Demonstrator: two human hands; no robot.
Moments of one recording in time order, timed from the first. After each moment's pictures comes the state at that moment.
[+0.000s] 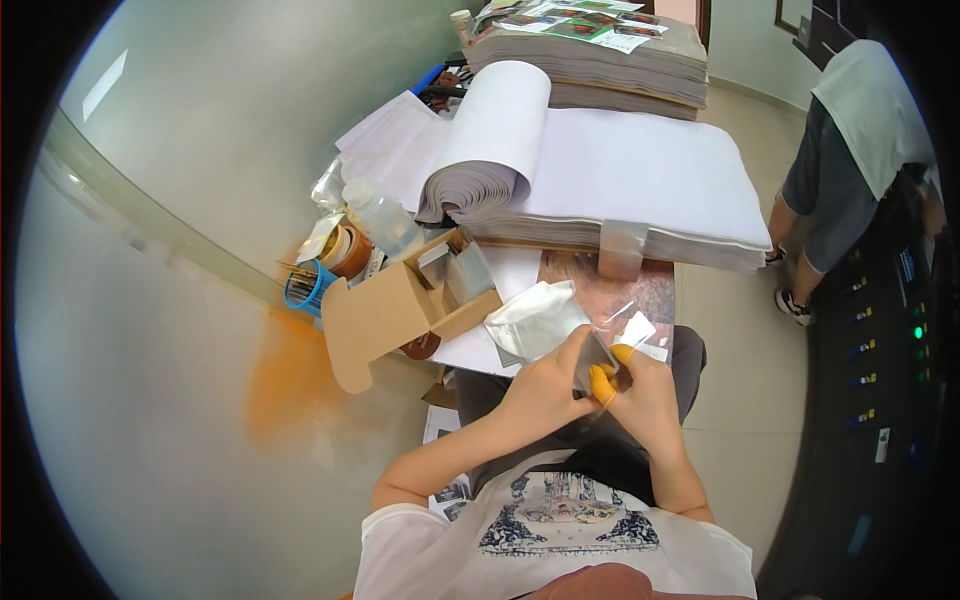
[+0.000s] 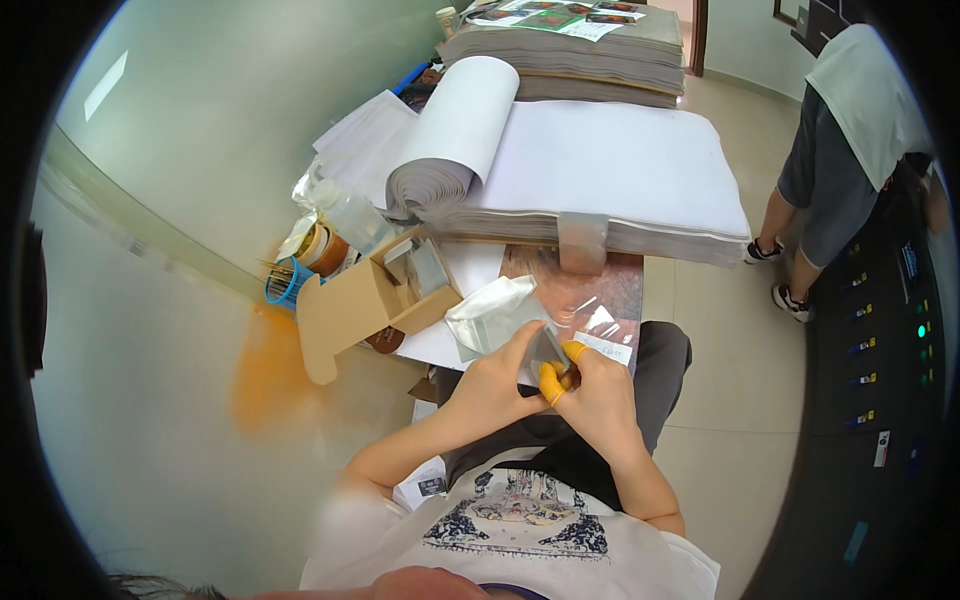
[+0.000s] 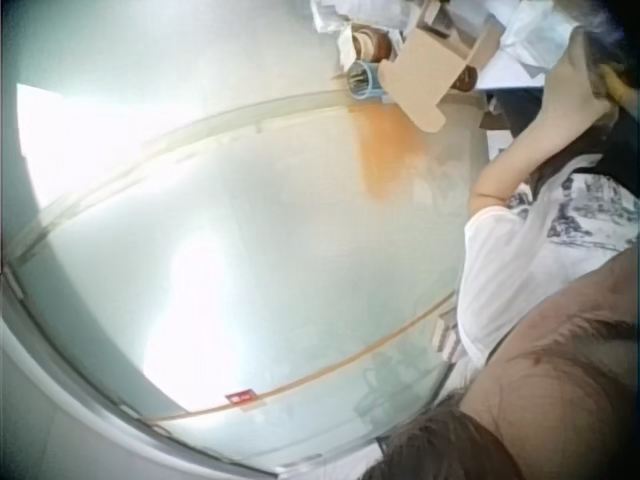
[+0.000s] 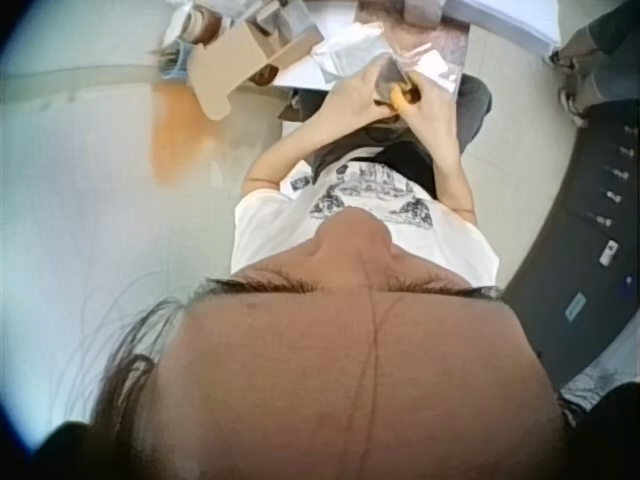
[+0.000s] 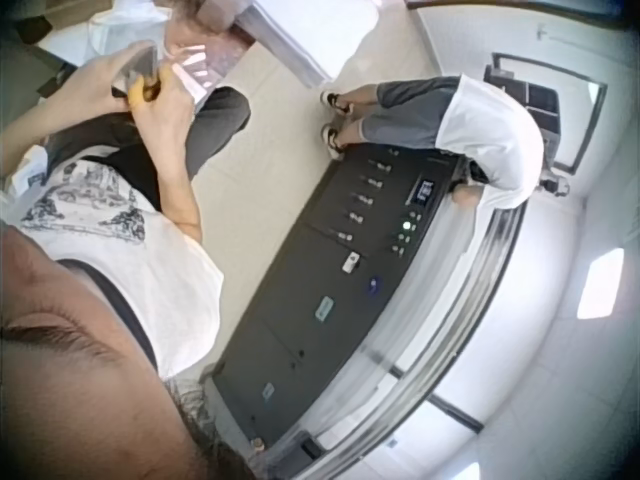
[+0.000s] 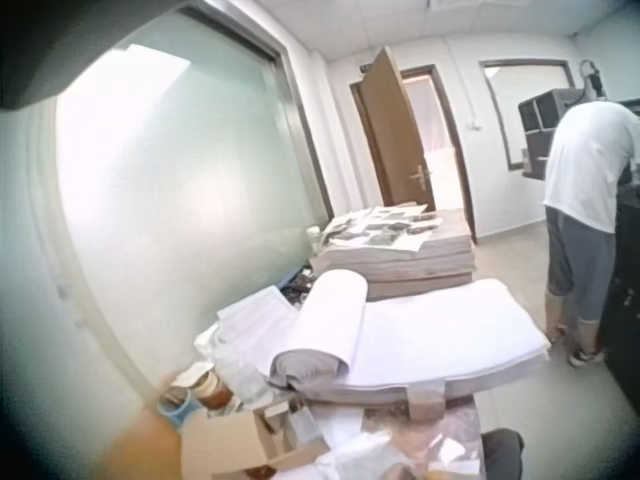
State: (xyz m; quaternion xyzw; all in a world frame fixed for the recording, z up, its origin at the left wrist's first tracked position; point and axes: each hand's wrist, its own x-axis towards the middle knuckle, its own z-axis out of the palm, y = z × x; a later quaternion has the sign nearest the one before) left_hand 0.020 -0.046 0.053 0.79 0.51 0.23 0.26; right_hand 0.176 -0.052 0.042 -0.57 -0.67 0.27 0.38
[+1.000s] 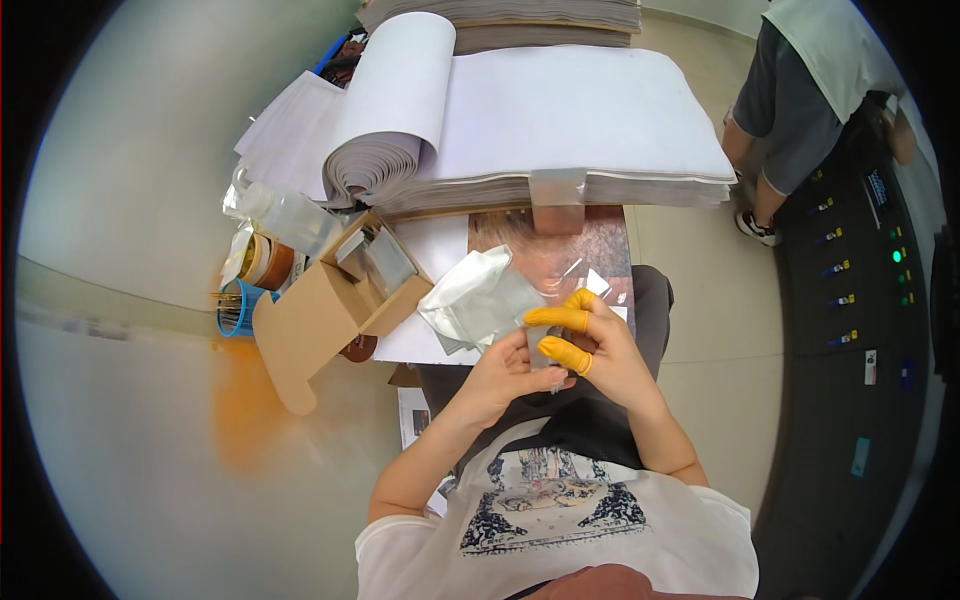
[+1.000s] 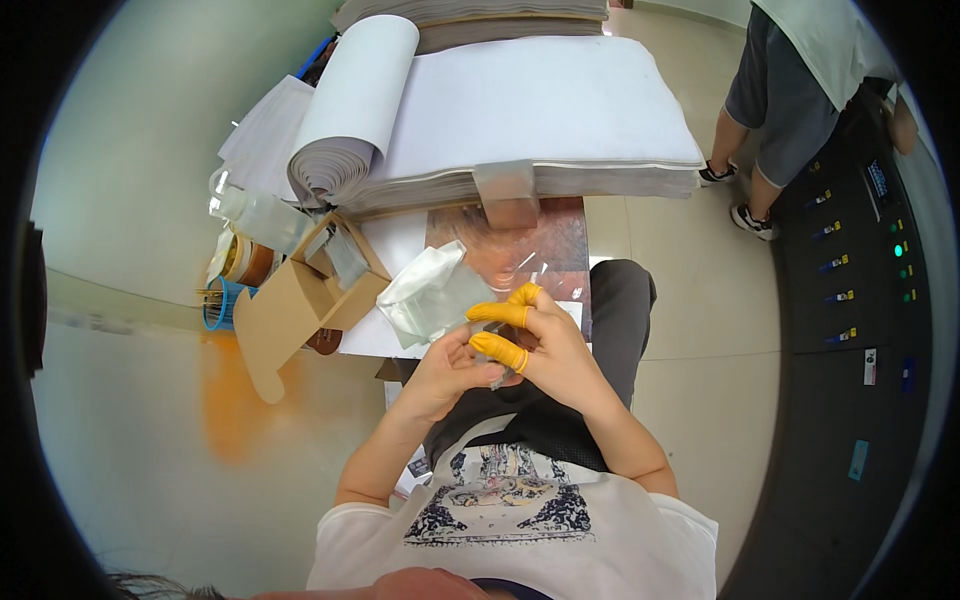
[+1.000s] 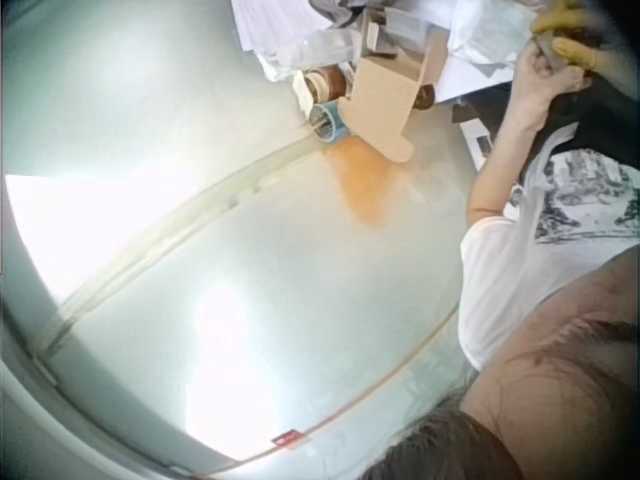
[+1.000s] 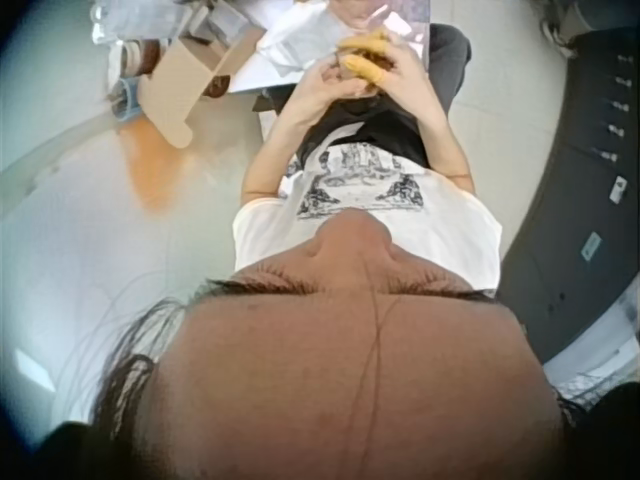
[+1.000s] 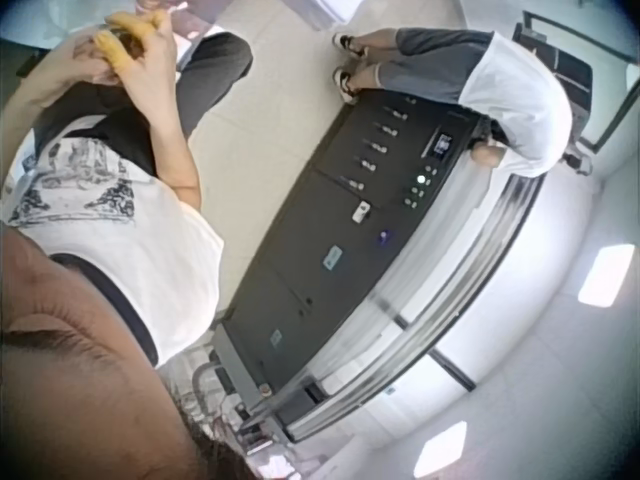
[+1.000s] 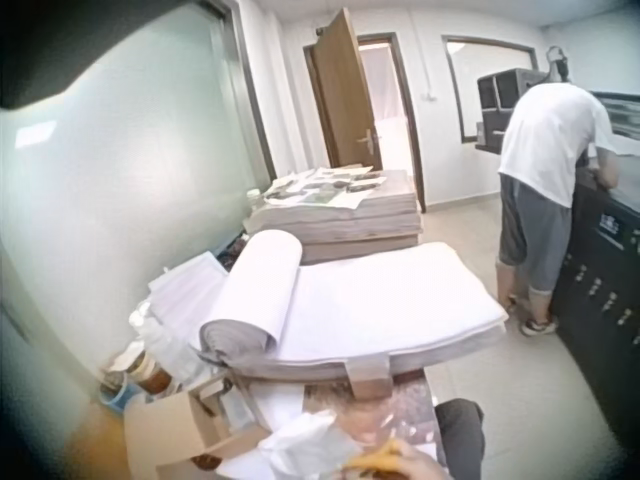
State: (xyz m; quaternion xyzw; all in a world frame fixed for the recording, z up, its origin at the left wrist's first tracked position) left_hand 0.017 -0.038 0.028 0.35 0.36 0.30 0.81; right_hand 0.186 -0.036 0.026 -0.40 -0.57 0.54 0.46
